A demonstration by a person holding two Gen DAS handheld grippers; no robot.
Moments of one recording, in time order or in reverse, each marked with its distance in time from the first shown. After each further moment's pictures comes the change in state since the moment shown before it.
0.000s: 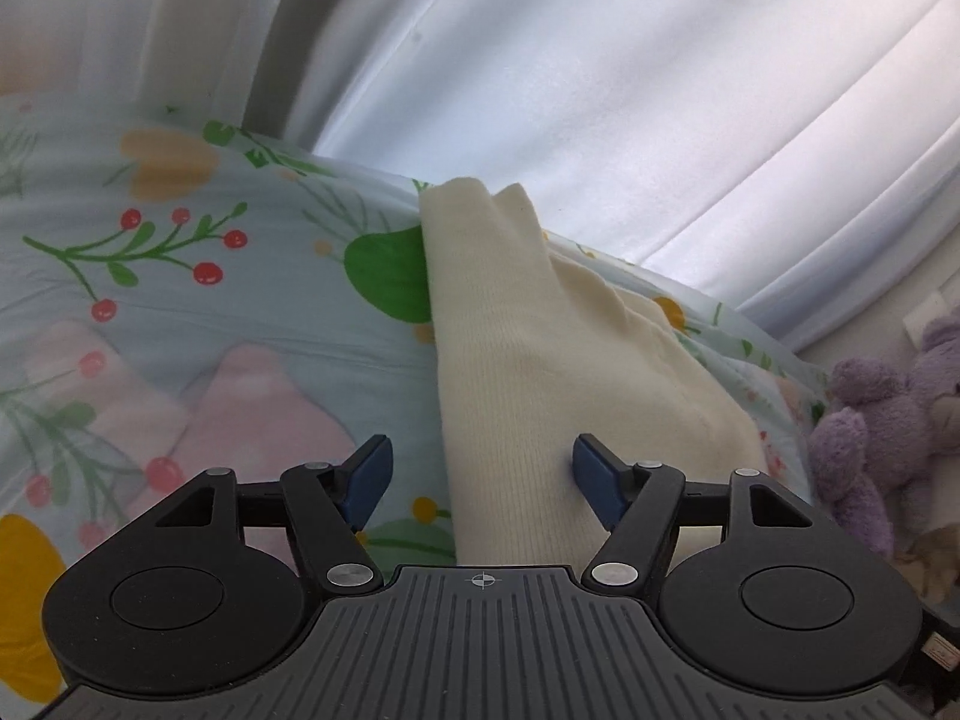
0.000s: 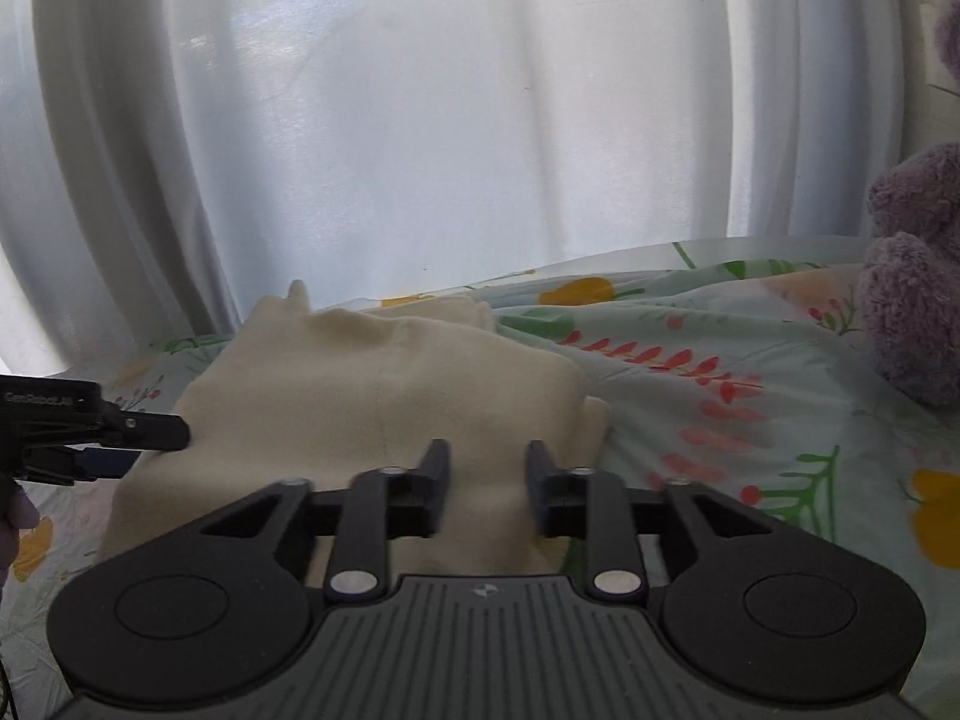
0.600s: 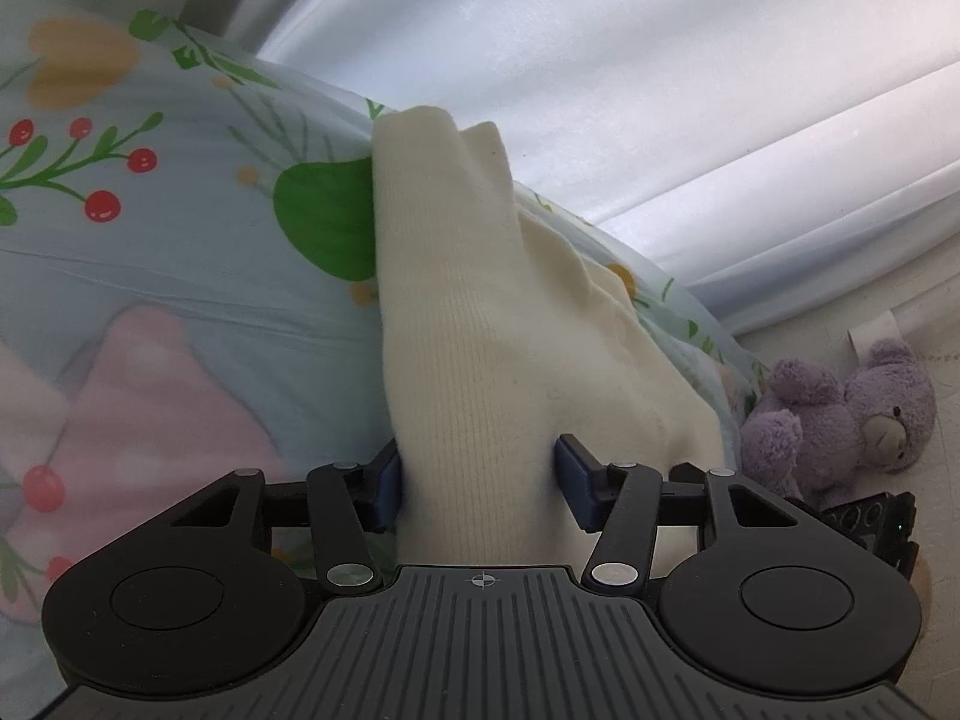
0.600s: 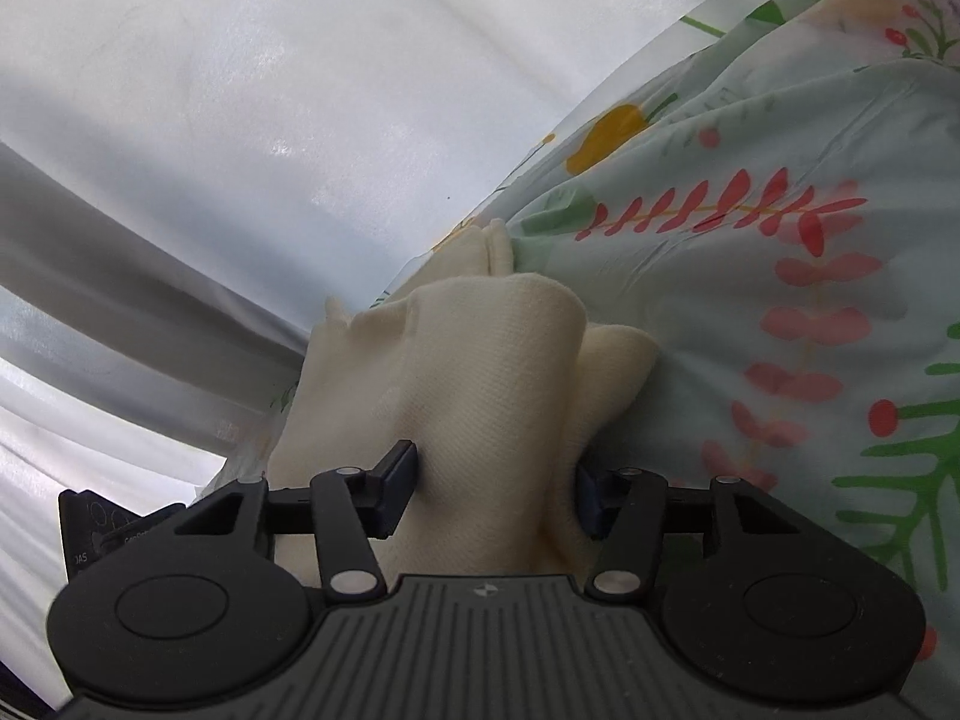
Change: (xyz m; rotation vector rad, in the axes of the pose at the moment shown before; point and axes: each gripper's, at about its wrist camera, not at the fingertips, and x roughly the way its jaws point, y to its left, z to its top) left arm 0.044 0.006 0.016 -0.089 0.145 -0.151; right arm 0.082 -0.055 0.020 0.380 0.279 0.380
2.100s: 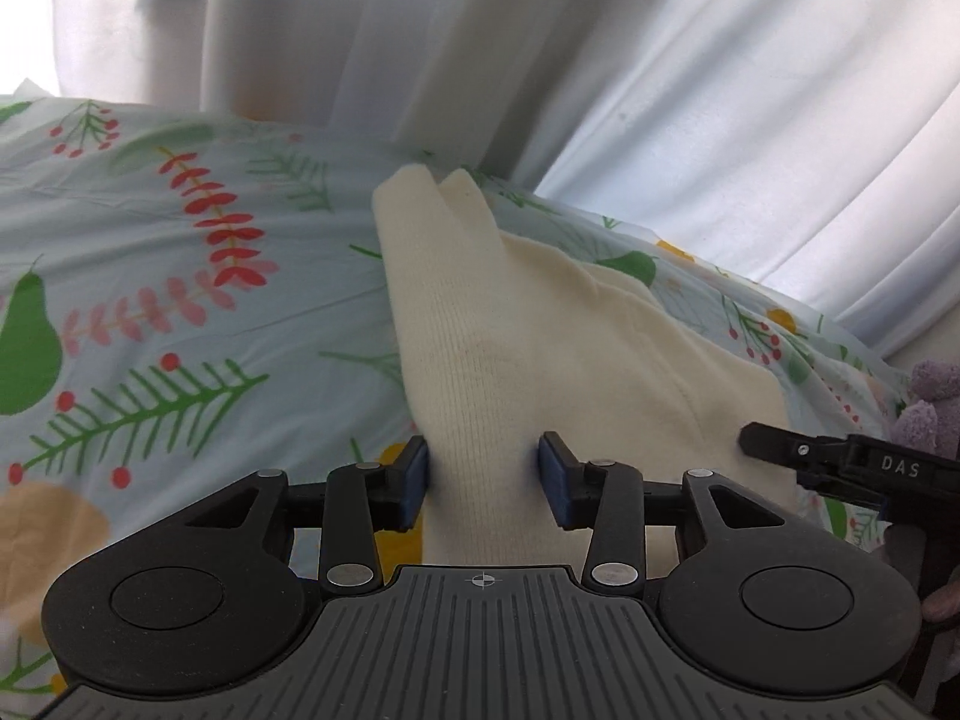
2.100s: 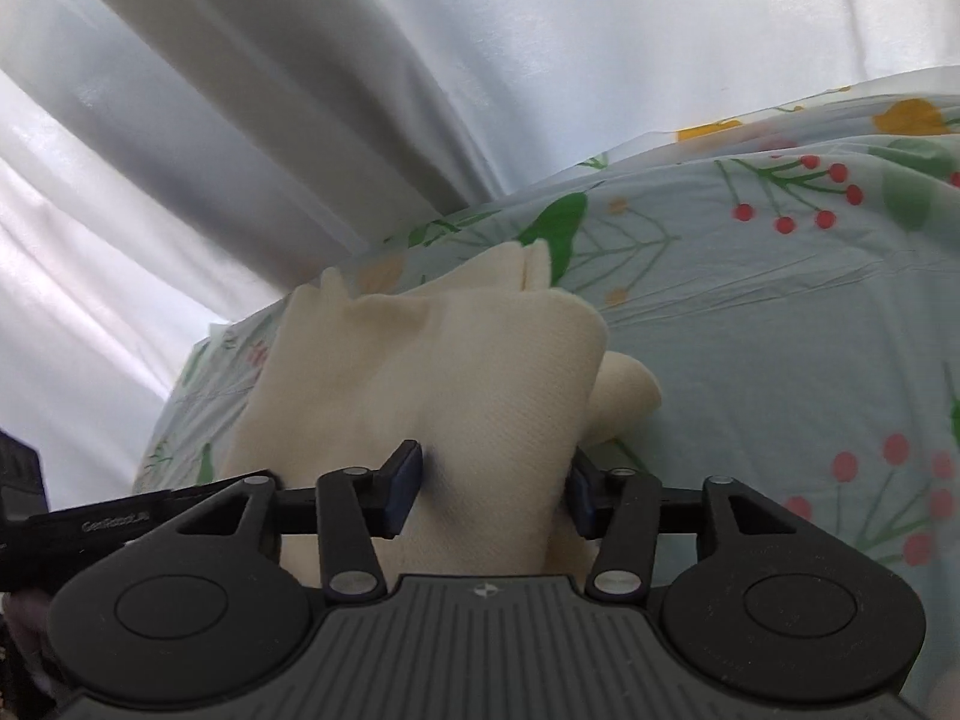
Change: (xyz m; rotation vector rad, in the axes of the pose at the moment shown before) left arm -0.156 0.033 -0.061 0.079 -0.222 0.411; right arm 0.065 0.144 -0.065 -0.266 0.098 -0.084
